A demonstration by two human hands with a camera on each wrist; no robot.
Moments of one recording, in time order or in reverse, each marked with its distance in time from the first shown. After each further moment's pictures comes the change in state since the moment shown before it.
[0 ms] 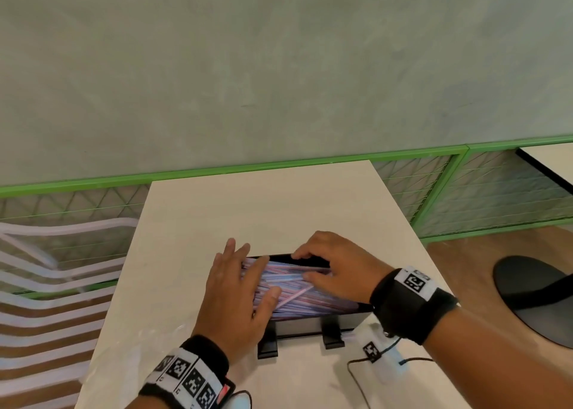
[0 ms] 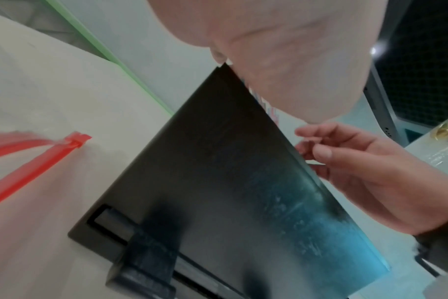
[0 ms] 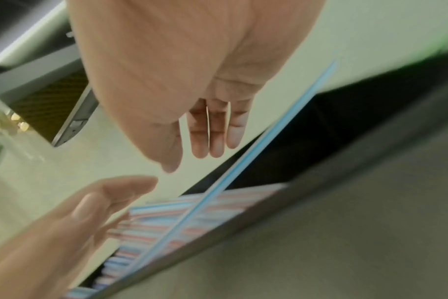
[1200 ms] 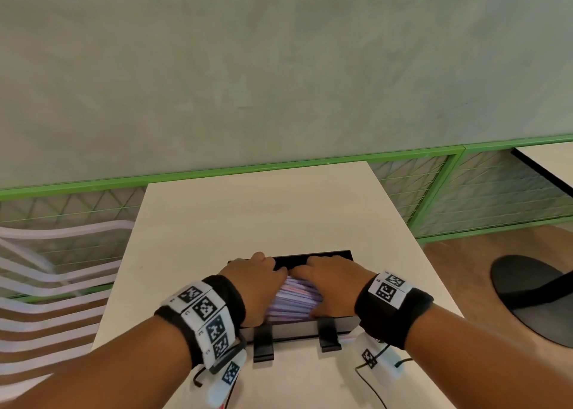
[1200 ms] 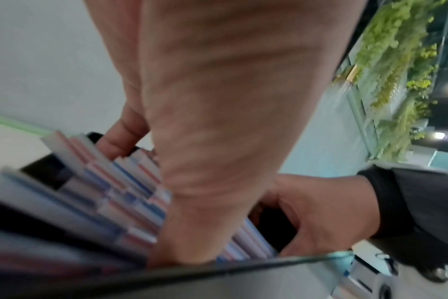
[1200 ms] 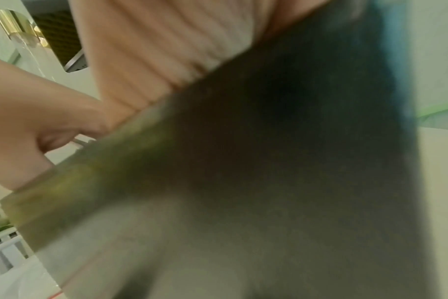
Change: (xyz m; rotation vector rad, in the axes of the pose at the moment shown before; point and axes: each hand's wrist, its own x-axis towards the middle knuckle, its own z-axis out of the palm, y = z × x) left_hand 0.067 0.029 -0.019 0.576 -0.770 0.294; right_hand 0.003 -0.002 0.018 -0.346 -0.366 0.091
